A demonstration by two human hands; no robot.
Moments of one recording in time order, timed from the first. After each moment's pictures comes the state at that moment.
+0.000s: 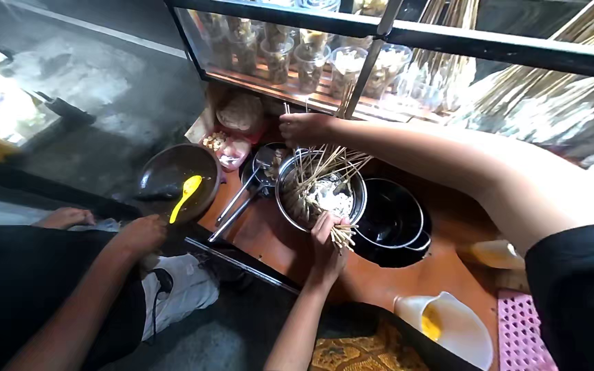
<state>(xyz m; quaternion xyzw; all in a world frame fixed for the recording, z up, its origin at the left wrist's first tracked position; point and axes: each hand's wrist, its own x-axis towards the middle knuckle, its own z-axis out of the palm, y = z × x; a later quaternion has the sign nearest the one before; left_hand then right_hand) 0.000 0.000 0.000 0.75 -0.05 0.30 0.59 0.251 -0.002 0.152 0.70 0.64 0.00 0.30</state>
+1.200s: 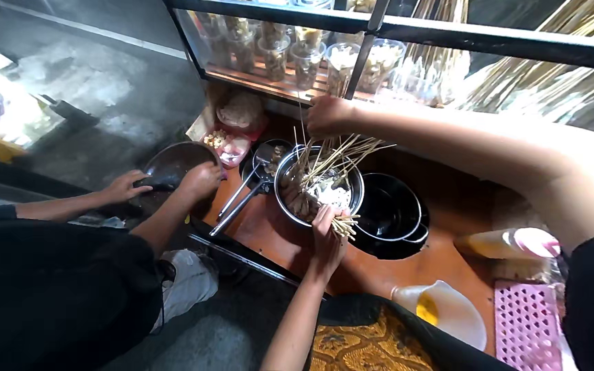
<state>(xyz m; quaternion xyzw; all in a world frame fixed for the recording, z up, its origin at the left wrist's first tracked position) 0.001 -0.005 0.002 0.75 -0.07 0.30 0.59 0.245 -0.048 0.176 0.81 0.54 -0.08 0.24</state>
